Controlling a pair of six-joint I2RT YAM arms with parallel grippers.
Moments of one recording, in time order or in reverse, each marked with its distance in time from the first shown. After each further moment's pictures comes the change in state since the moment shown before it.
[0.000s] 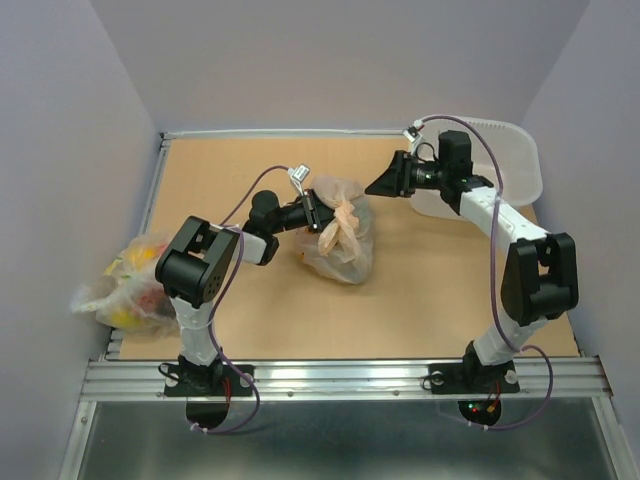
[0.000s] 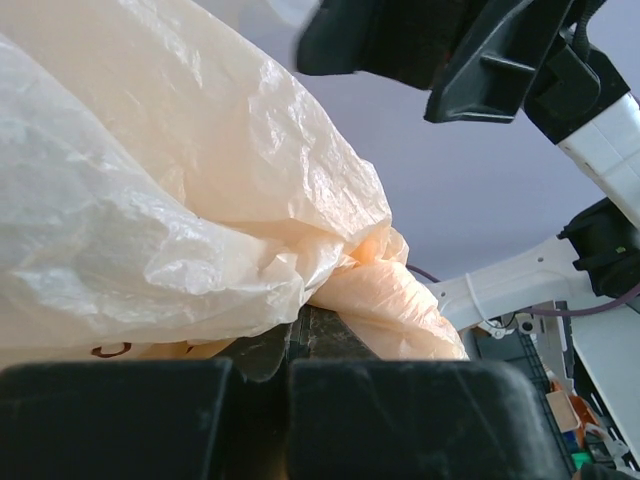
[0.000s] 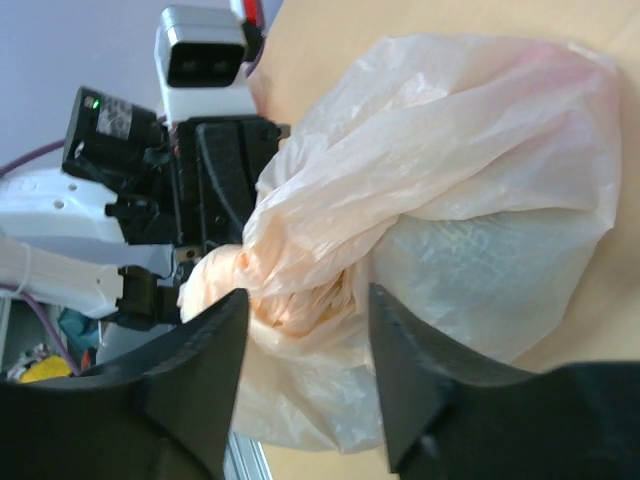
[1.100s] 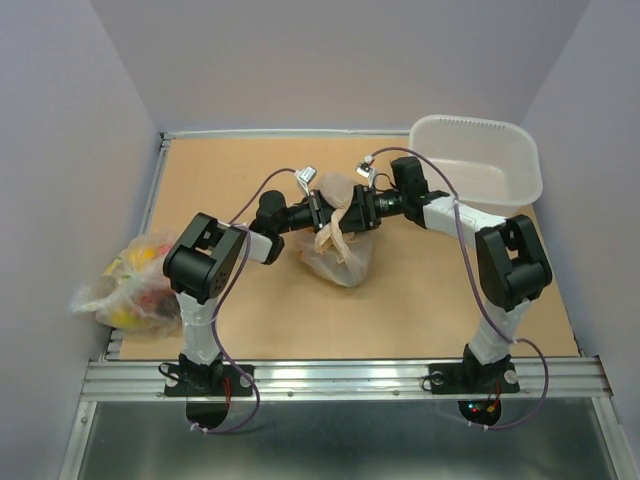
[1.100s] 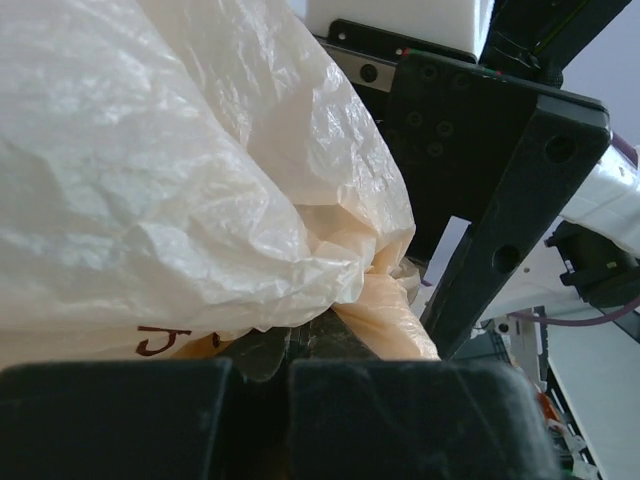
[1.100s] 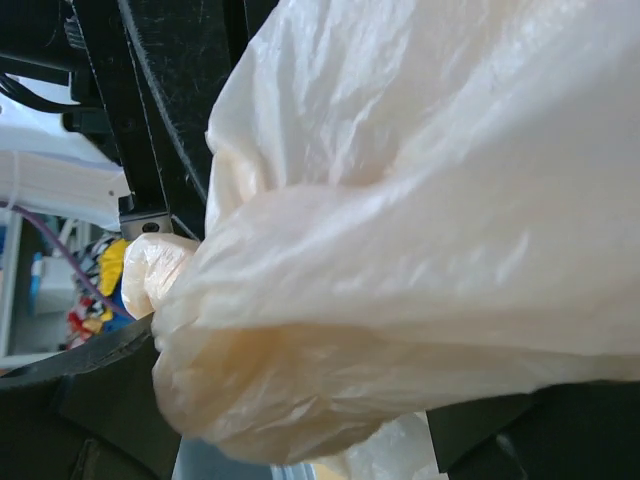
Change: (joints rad) left arm -0.028 0.051 0.039 0.000 -0.002 -0.065; right arm 0.174 0.102 -0.087 0.006 -0.085 -0.028
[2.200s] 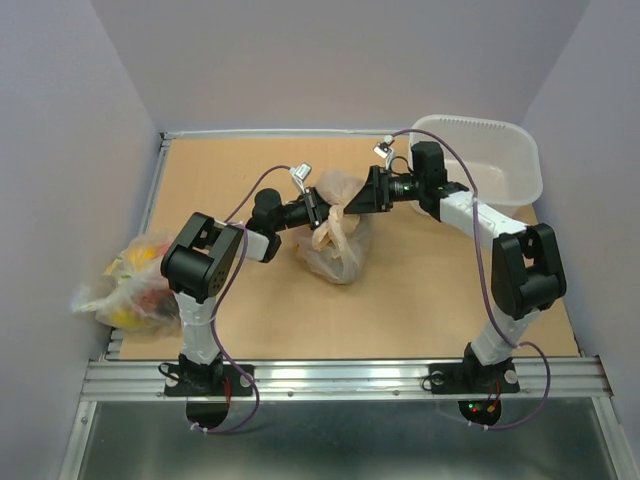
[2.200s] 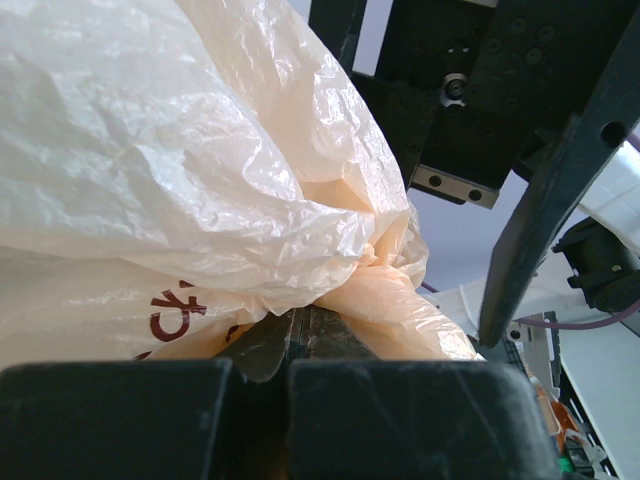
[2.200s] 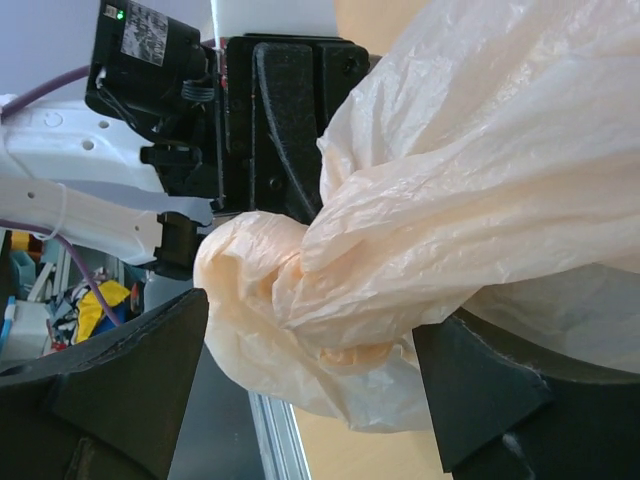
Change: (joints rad) left arm 0.028 -0.003 0.000 0.007 0.002 0.024; right arm -0.061 -0.053 0.044 0.042 -0.009 0.060
